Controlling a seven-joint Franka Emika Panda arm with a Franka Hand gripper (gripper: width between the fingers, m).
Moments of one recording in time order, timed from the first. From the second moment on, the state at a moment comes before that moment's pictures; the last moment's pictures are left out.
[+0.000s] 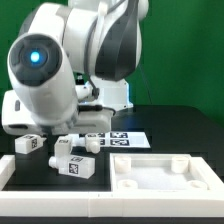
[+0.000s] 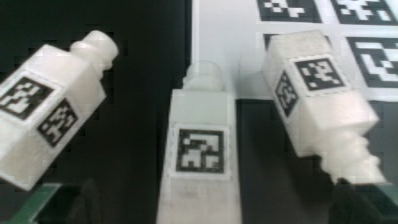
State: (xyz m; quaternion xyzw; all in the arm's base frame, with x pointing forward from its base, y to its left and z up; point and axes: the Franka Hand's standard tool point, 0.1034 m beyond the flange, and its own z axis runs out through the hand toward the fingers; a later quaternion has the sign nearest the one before) arm 0.444 -0.126 0.036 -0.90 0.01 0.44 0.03
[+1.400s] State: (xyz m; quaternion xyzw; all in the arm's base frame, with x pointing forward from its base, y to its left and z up) arm 0.440 -0.126 0.018 -0.89 0.01 0.46 0.02
